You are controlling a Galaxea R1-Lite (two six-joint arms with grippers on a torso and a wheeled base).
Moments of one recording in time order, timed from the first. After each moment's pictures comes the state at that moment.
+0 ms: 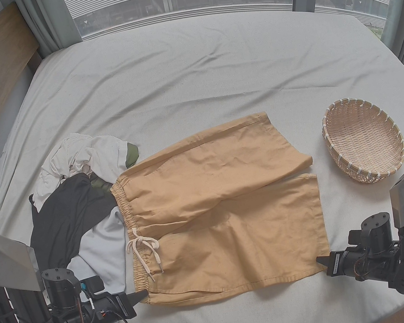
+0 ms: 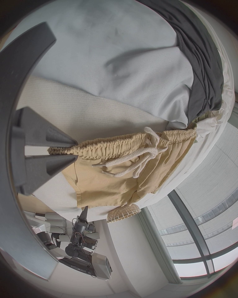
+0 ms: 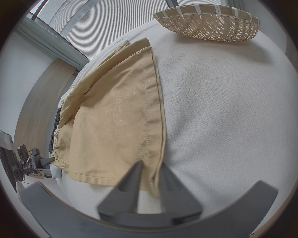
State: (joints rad) left arm -0.21 2.17 -0.02 -1.55 -0.42 -0.44; right arm 0.38 2.27 -0.09 -1.54 0.03 0.53
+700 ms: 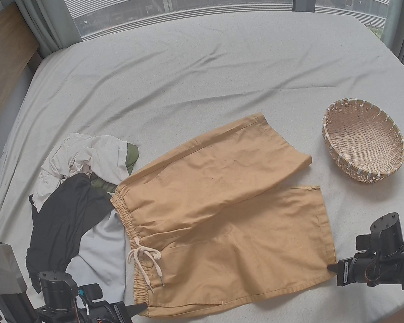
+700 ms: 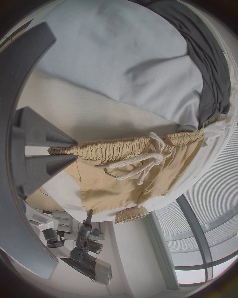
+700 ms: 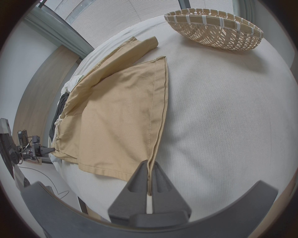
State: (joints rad) left arm -0.21 2.02 -0.02 -1.24 -0.45 -0.39; right arm 0.42 2.11 -0.02 -1.36 0.03 0.46
